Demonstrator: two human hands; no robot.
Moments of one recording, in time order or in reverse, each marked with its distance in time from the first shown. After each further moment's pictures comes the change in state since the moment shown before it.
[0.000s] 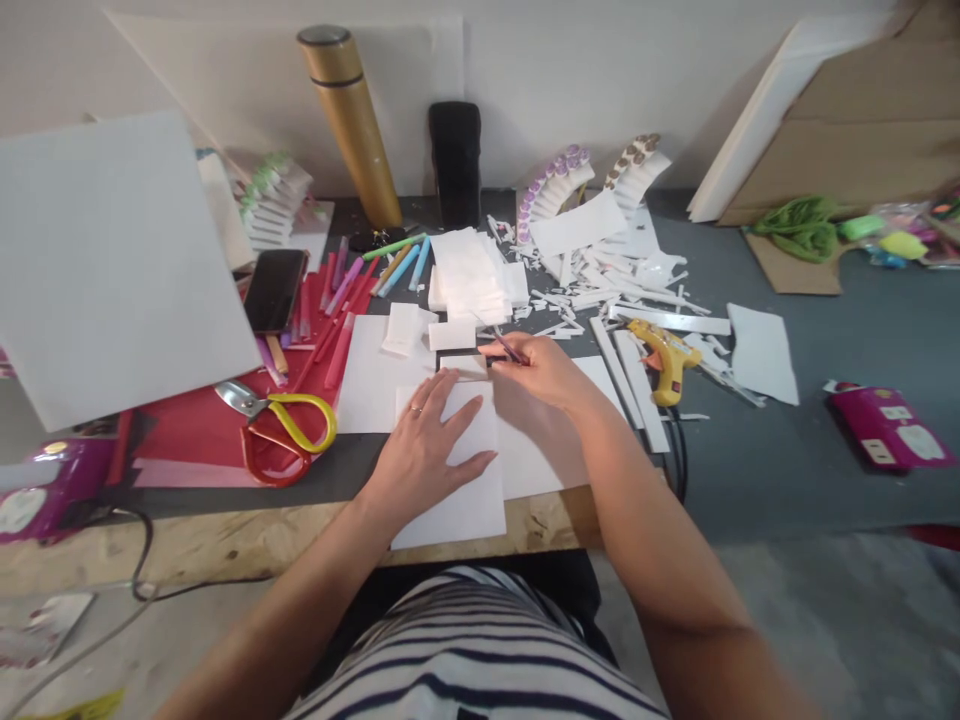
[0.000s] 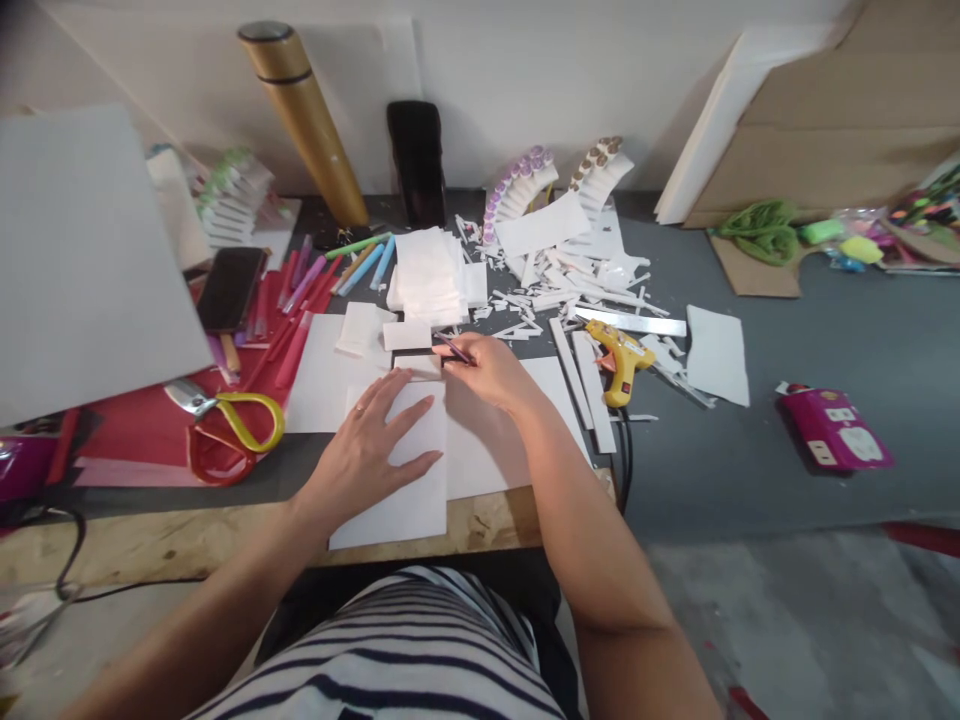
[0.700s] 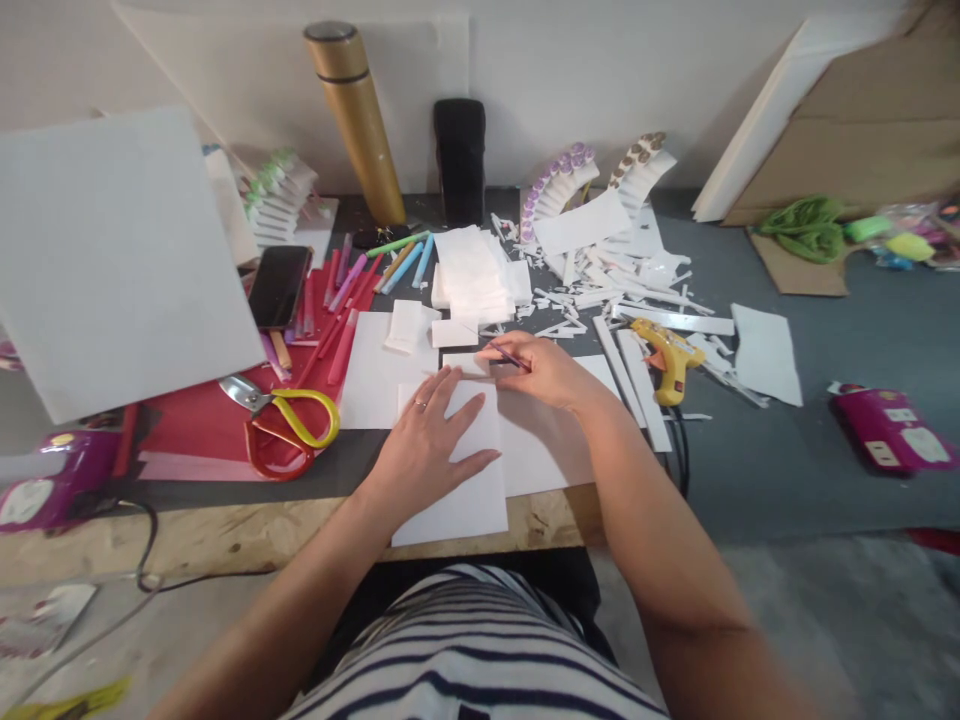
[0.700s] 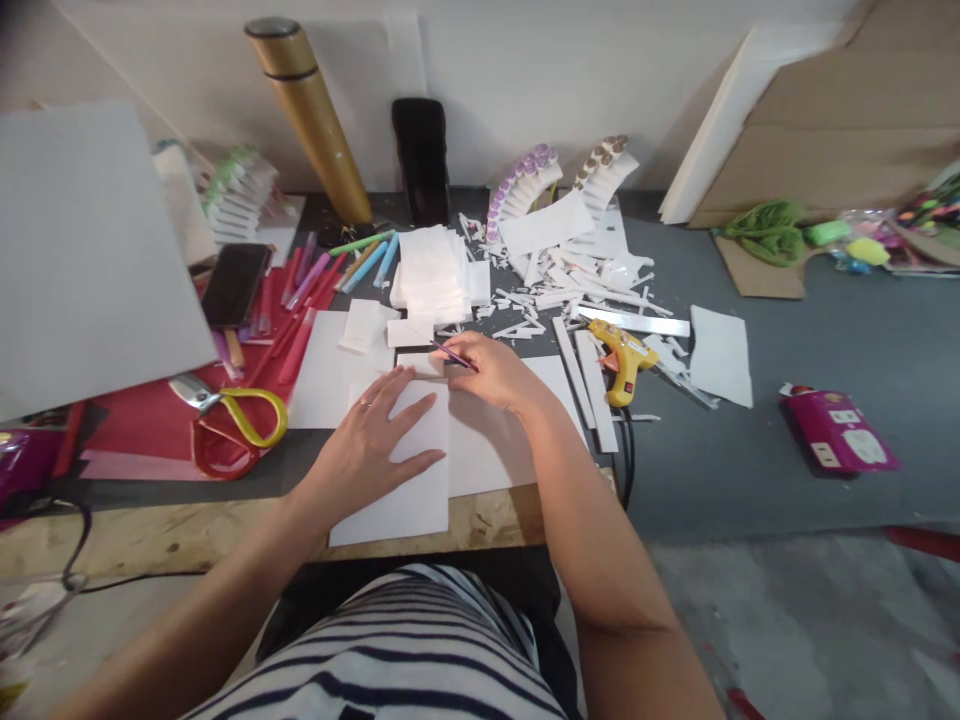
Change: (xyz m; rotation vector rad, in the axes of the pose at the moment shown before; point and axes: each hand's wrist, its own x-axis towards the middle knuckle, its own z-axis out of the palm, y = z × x) left_hand 0.002 0.001 -0.005 0.024 -0.073 -0.024; right_hand -0.004 0.001 -0.006 -0.114 -0.104 -0.003
